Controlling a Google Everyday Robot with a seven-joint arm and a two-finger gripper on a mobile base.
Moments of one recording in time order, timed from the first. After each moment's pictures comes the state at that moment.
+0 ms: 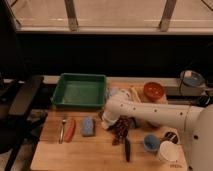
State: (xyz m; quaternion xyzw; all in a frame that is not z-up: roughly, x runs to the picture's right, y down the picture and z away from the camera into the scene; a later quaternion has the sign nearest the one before) arm 0.004 0.218 0.843 -0.35 -0.03 0.31 0.88
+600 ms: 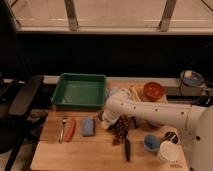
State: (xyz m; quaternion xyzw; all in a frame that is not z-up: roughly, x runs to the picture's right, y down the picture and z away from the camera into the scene) arm 0.005 0.212 0.835 -0.35 -0.02 0.31 0.88
